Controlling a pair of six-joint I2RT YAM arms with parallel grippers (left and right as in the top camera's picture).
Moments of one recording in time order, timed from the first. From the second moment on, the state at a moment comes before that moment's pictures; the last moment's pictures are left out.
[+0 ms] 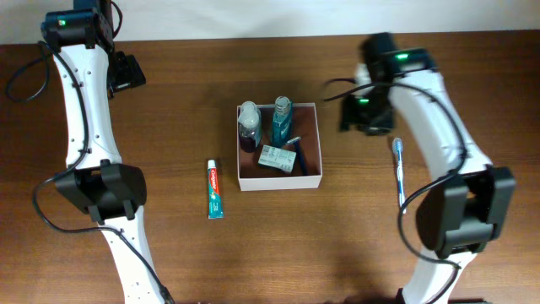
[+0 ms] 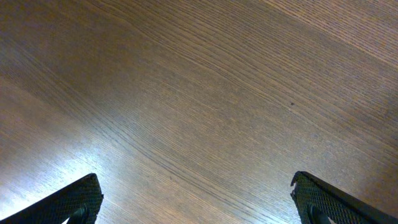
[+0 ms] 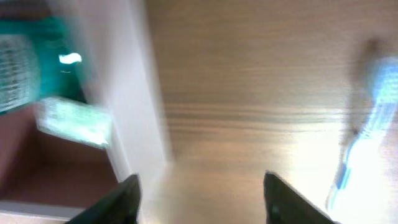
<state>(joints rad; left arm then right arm) 0.12 2.41 2.73 -1.66 -0.27 -0.32 0.08 2.00 1.83 -1.36 -0.17 0.22</state>
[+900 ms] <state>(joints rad) 0.12 2.41 2.73 -1.66 -0.27 -0.32 -0.15 2.00 1.54 -1.29 0.03 0.03</state>
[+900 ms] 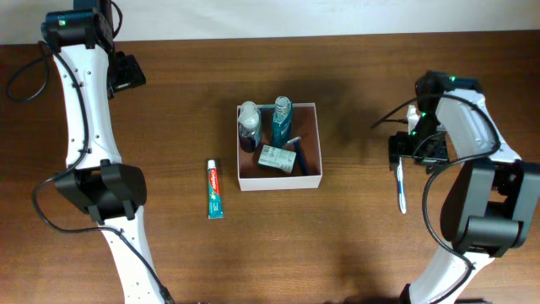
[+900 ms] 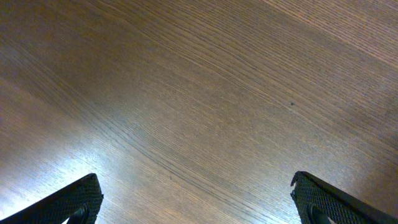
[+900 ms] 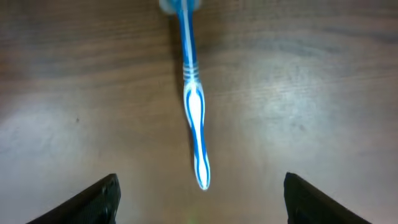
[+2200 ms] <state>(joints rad) 0.12 2.41 2.73 -1.66 -0.27 -0.32 -0.13 2.00 1.32 -1.09 0.03 0.13</state>
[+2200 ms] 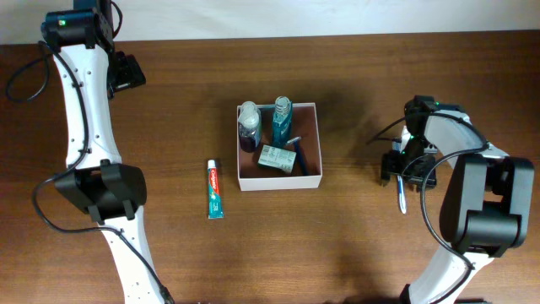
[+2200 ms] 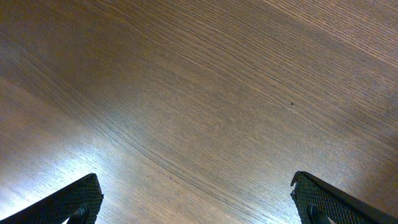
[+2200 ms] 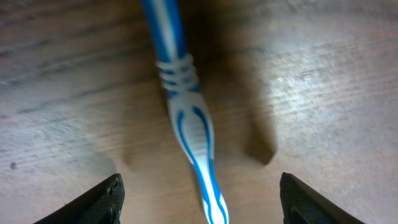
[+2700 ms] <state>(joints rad) 0.12 2.41 2.73 -1.66 -0.27 -0.32 -0.09 2.00 1.30 -1.03 0.03 0.12</state>
